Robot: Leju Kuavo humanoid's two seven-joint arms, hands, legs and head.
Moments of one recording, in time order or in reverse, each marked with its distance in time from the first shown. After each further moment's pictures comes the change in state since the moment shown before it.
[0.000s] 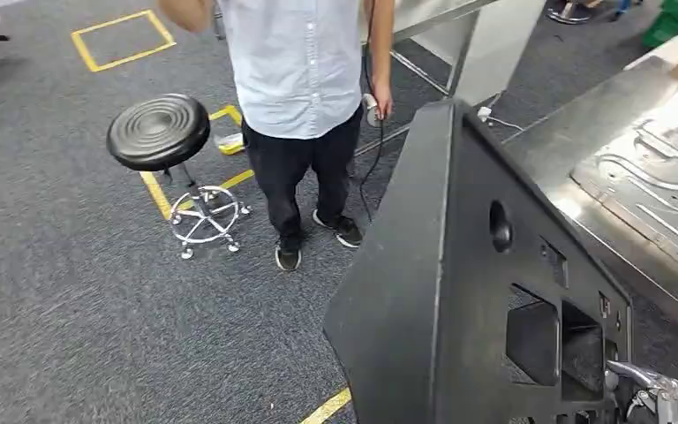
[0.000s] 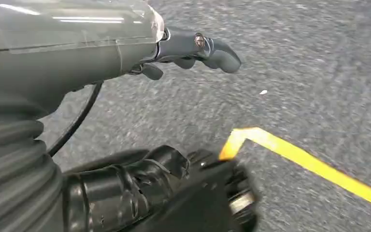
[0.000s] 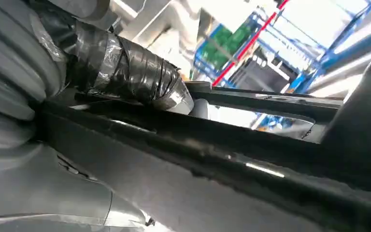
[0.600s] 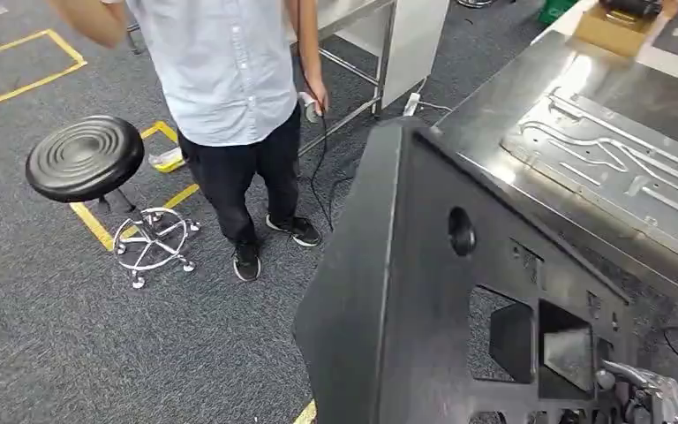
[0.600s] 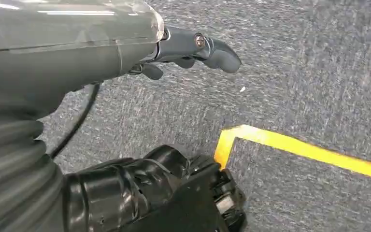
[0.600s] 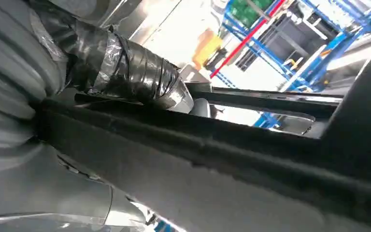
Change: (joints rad) left arm -0.002 0.001 0.003 0.000 0.003 -0.004 -0.005; right arm -0.004 -0.007 0.000 0.005 0.005 0.000 0.000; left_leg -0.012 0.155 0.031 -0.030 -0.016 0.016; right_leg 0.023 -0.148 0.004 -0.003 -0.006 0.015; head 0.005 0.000
